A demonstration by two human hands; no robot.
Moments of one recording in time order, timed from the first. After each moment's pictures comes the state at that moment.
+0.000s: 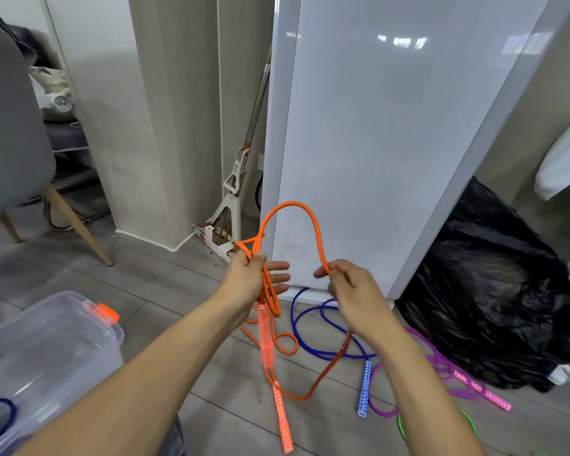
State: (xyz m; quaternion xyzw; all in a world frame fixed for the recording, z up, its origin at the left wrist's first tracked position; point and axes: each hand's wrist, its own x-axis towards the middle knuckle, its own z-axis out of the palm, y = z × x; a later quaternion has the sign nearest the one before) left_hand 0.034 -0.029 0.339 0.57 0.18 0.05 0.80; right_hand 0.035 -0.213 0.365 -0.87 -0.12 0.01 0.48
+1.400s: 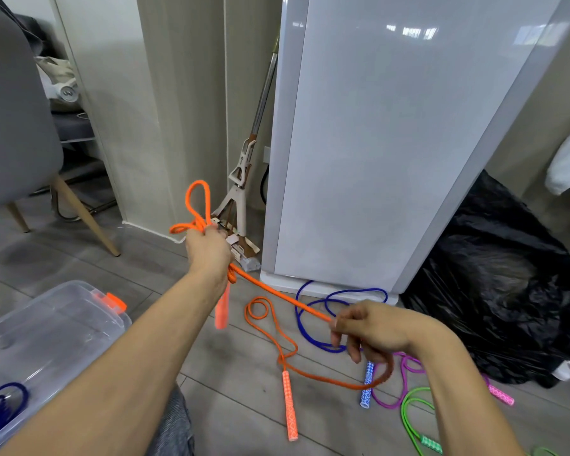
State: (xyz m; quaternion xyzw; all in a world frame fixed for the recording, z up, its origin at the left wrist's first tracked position) left_hand 0.052 0.027 0.343 0.52 0.32 0.26 0.75; right_hand 0.034 -0.247 0.358 -0.86 -0.15 0.38 0.30
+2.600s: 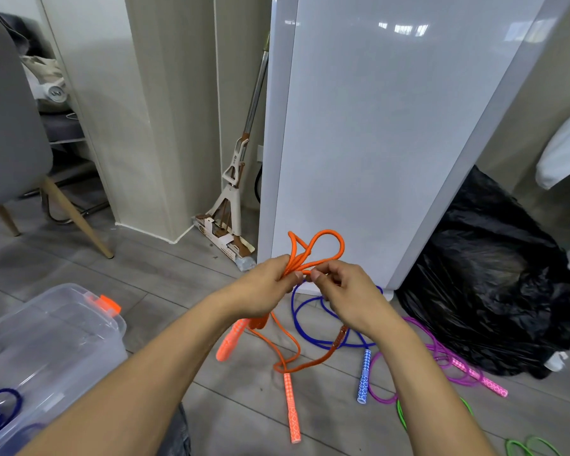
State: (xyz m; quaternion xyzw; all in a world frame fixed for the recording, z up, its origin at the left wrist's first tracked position) left_hand 0.016 -0.029 0.346 0.89 -0.08 -0.06 0.44; right_hand 0.033 -0.211 0.357 -0.89 -0.16 0.07 0.43
